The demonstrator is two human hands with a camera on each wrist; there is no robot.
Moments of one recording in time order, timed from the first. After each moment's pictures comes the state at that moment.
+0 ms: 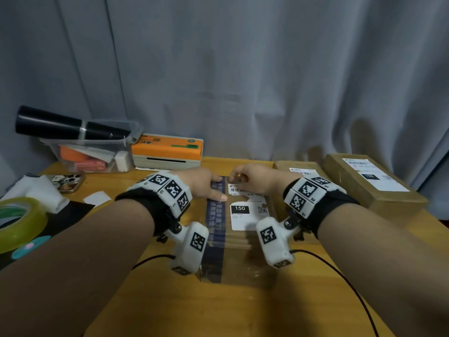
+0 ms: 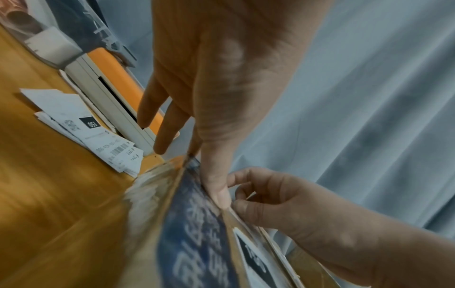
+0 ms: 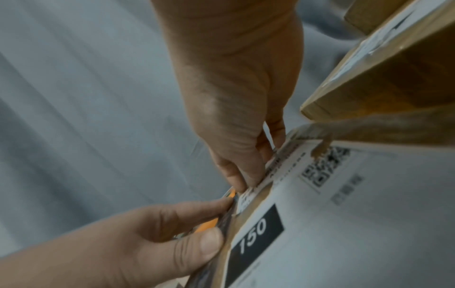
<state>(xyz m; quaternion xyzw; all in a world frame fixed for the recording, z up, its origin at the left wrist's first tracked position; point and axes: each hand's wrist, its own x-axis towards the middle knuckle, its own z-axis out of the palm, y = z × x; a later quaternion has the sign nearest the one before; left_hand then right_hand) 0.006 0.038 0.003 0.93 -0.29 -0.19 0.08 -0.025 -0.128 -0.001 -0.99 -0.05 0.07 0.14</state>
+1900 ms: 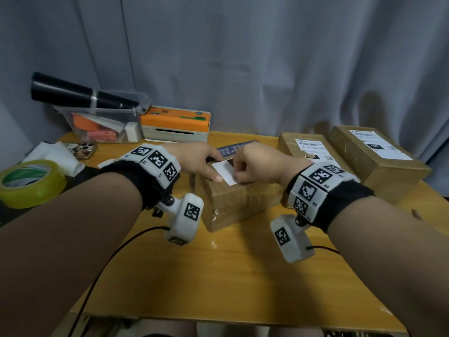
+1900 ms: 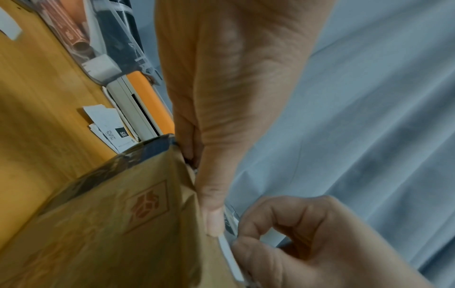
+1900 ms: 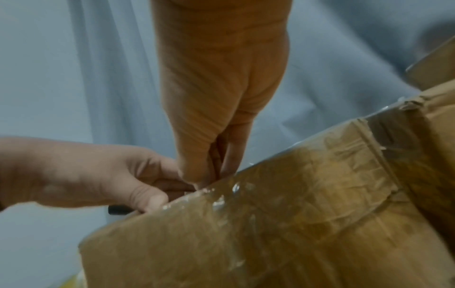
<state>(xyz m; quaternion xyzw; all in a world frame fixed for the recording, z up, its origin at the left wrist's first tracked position) -0.014 0.078 -0.007 0.89 -0.39 -0.17 0.14 -0.082 -0.089 -0.002 -0.99 -0.13 0.03 0.05</state>
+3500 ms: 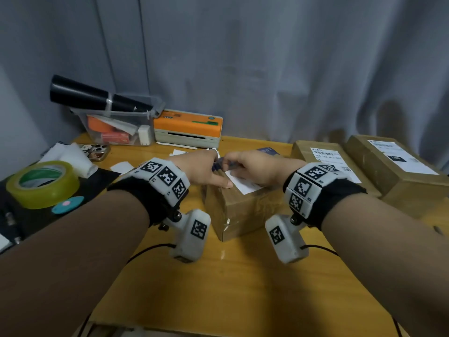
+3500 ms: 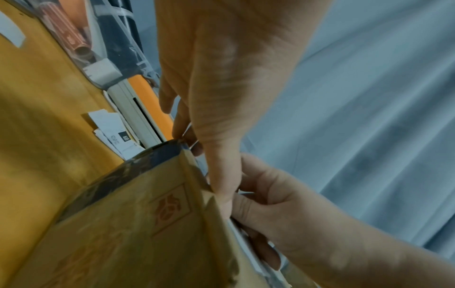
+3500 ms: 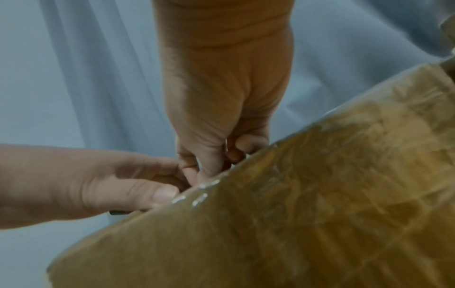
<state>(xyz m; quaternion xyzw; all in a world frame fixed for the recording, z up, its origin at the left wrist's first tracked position) -0.011 0.088 -0.017 0.95 -0.27 -0.13 0.12 -0.047 -0.073 -0.012 -0.98 -0.14 0.10 0.14</state>
